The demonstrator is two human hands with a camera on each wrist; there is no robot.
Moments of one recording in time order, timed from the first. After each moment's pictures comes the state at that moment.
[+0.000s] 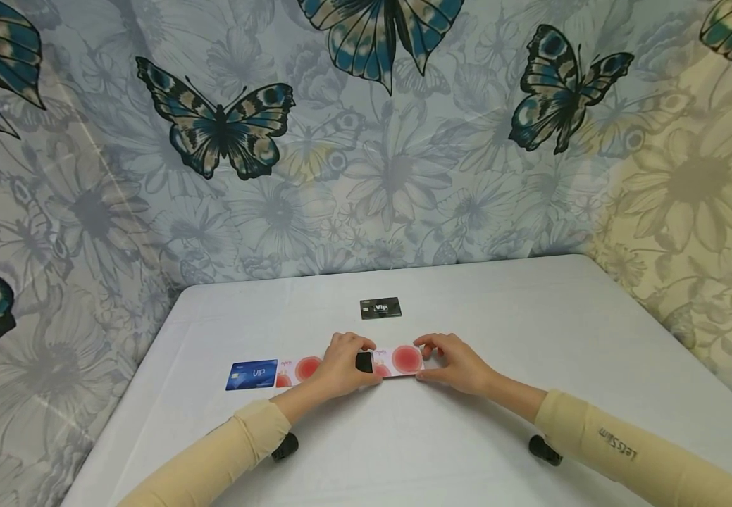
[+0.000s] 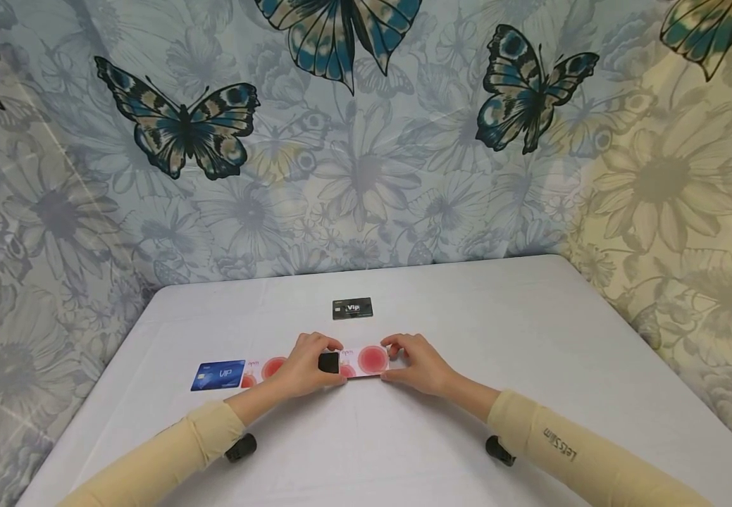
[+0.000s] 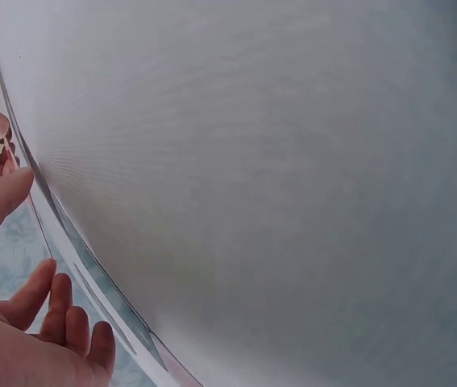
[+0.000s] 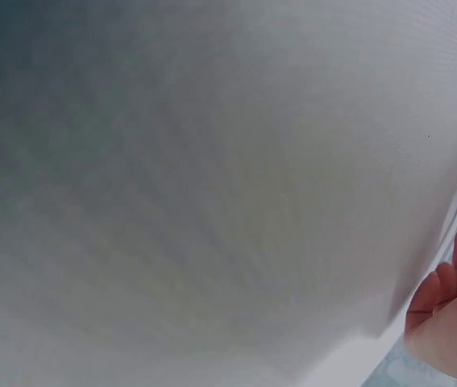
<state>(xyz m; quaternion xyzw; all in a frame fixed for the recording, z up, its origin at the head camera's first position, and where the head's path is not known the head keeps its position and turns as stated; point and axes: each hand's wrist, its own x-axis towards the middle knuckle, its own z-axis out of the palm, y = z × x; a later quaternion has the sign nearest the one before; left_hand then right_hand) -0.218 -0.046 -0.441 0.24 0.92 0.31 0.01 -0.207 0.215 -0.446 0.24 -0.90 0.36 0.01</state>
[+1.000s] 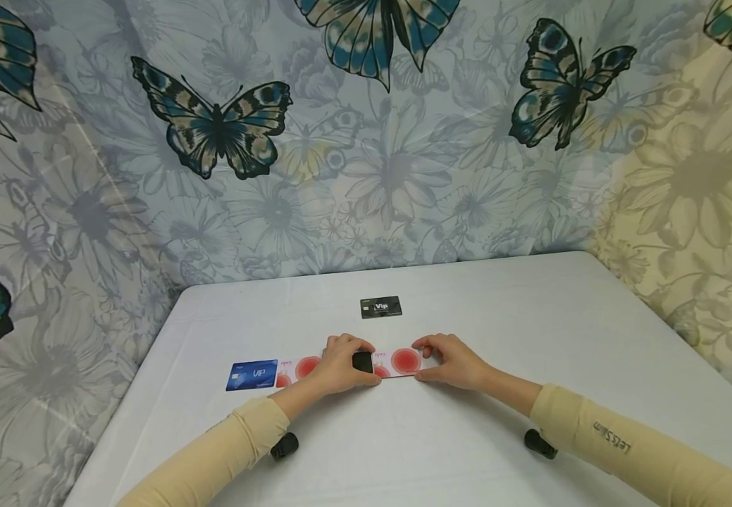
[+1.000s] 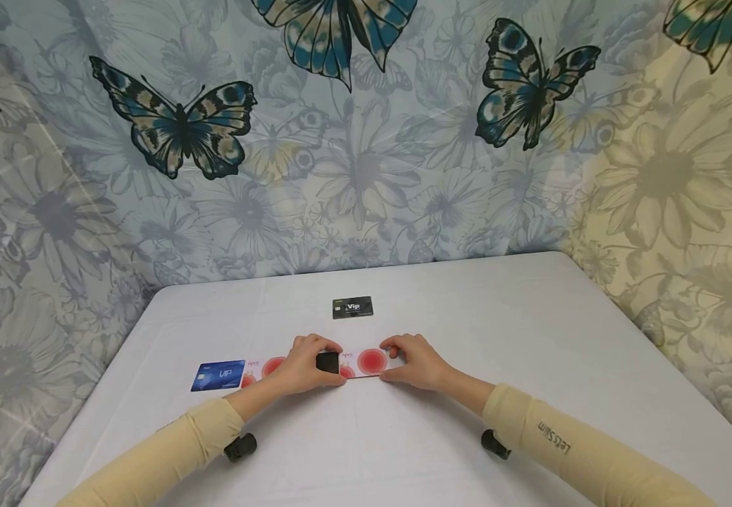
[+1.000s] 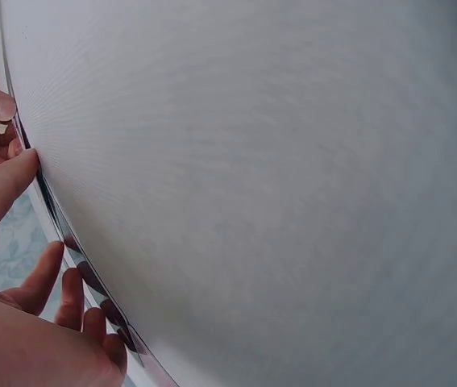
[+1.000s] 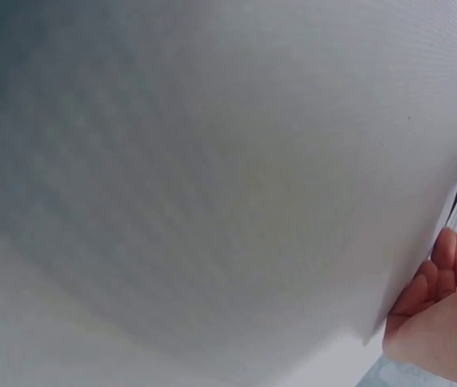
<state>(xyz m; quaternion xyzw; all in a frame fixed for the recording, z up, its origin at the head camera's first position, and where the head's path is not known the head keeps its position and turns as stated) -0.225 -0.051 -0.449 0.21 0.92 0.33 0.06 -0.213 0.211 -0.447 0.24 -0.90 0.36 -0.01</state>
